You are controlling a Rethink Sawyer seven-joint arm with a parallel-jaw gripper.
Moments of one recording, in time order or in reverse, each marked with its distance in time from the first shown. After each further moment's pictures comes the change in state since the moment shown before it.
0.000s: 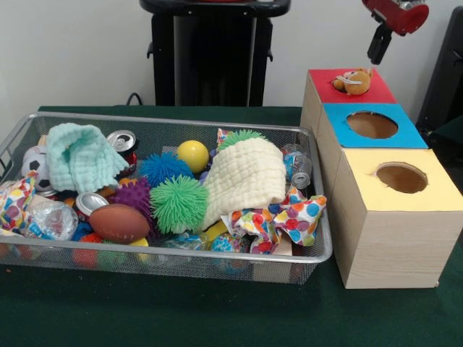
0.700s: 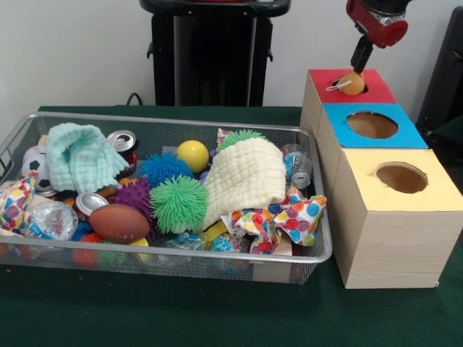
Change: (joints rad) arm -0.033 0.024 0.025 0.056 -0.001 -0.025 0.000
